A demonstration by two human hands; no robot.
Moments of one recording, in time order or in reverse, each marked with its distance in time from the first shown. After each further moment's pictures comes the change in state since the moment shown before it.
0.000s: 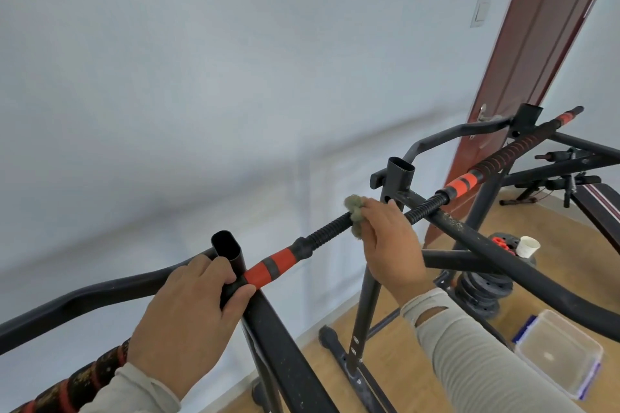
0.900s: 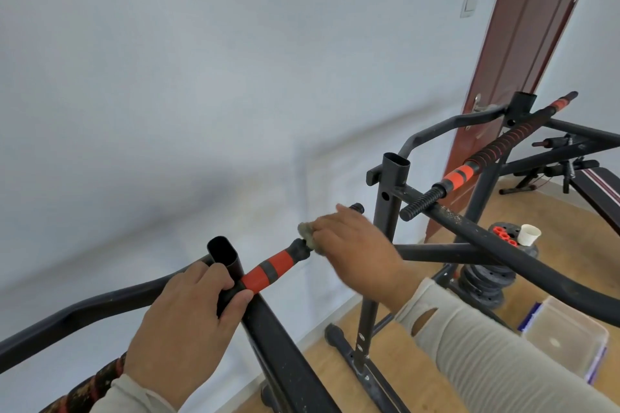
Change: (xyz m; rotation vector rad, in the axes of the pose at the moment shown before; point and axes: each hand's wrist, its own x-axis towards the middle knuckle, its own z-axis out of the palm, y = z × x) left_hand 0.001 -0.004 0.000 -0.026 -0.038 0.018; right_hand 0.006 -0.036 0.006 -0.111 -0.145 -0.486
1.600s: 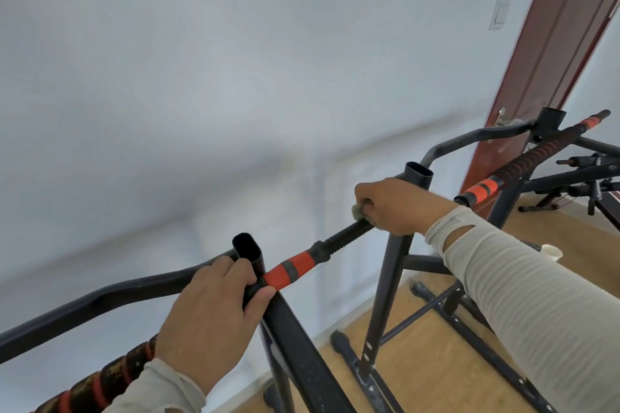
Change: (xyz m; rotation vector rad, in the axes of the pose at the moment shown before) left_hand -0.003 0.000 0.000 0.028 0.017 -0.008; right_hand 0.077 0.045 -0.067 -0.015 -0.770 0.438
